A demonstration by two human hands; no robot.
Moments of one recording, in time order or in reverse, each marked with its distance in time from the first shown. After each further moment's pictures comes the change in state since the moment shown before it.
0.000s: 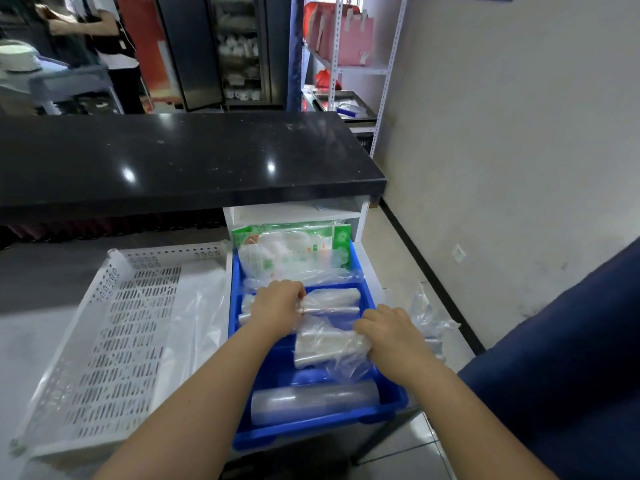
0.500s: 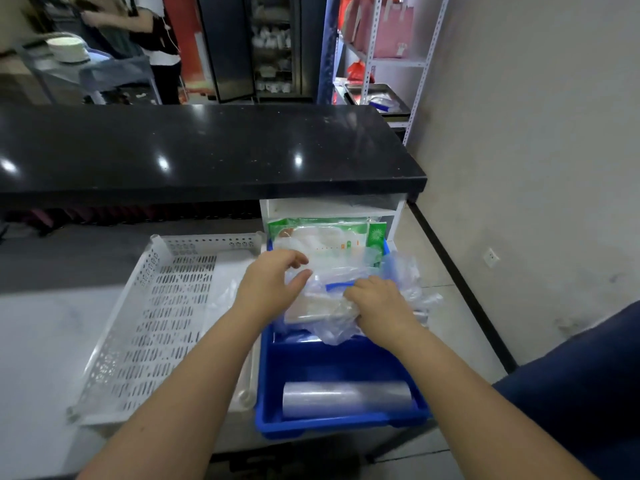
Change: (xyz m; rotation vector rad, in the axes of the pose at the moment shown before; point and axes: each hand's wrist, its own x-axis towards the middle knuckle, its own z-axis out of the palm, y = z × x) left_hand -0.031 -0.044 -0.058 -0.244 0.388 0.085; right_hand 0.077 -0.035 0.002 -0.029 0.020 -0.043
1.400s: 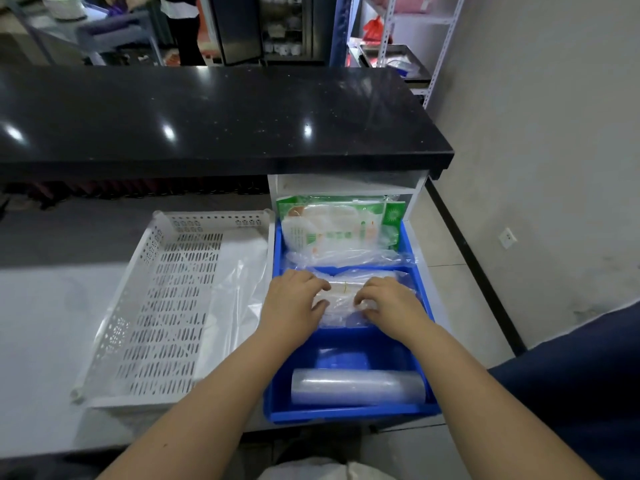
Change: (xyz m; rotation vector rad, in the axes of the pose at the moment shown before) left_hand -0.039 -0.003 0.046 0.199 -0.154 -0.007; right_hand 0.007 0.018 0.045 0.309 -0.111 0.120
